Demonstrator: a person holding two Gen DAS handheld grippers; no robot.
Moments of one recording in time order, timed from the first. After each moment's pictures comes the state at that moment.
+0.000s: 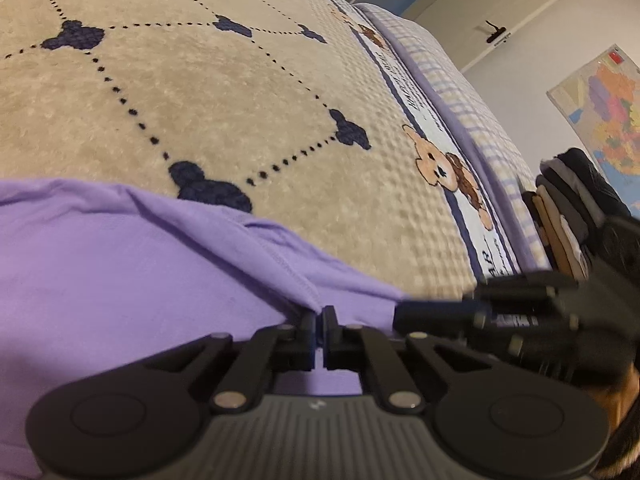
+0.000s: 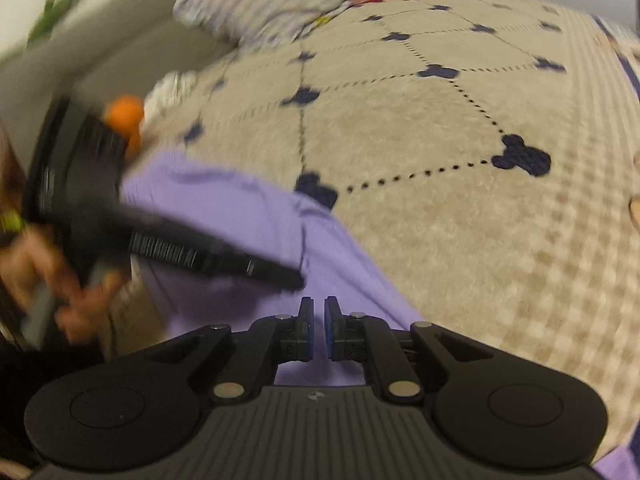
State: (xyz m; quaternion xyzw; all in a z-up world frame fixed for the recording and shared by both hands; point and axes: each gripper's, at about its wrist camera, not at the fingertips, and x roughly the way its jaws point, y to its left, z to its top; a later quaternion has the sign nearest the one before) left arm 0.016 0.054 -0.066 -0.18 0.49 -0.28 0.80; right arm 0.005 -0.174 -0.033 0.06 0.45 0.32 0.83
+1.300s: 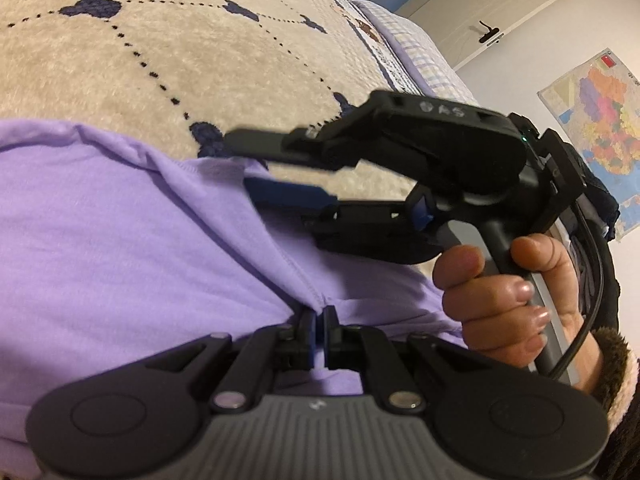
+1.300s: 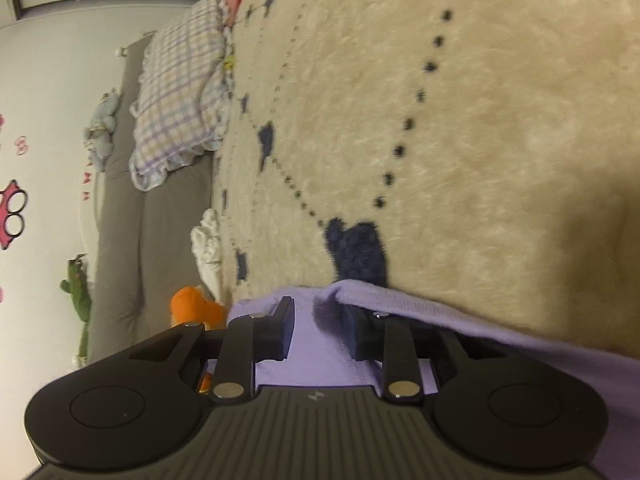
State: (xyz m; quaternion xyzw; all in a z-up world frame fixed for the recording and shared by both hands) left arm 0.003 0.066 -0.080 -0.21 0.49 -0.29 0.79; right arm 0.091 -0.146 -0.113 0.49 0.50 0.27 0.66
